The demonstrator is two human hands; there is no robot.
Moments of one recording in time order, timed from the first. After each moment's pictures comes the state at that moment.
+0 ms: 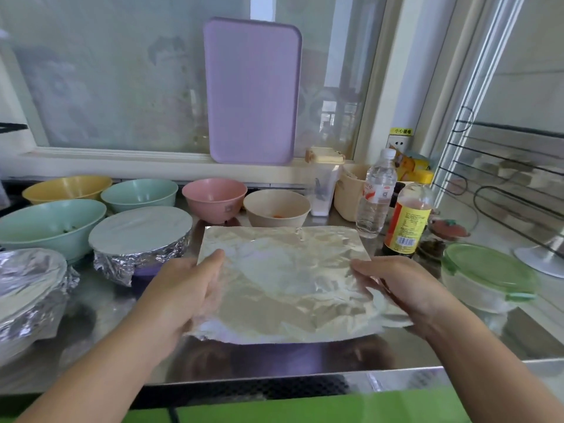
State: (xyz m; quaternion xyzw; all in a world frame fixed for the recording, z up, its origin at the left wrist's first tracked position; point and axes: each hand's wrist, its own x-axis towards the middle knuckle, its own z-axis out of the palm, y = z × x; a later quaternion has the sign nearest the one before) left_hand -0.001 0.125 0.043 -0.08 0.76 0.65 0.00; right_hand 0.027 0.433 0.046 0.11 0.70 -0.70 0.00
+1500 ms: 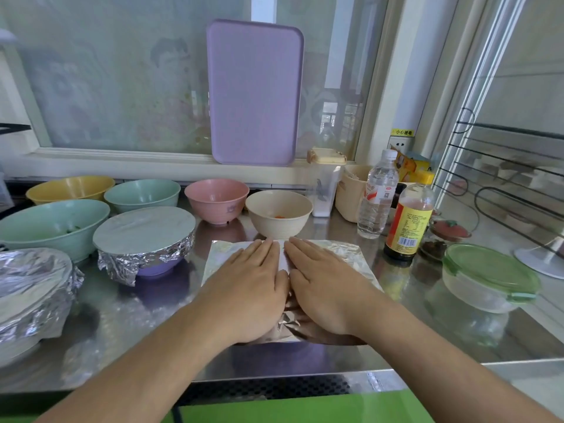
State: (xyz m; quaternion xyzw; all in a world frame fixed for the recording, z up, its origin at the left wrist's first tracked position) left_hand -0.021 0.169 0.028 0.29 0.95 0.07 -0.07; right_hand 0.008 0.345 0.043 -0.17 0.98 -0.07 -0.07
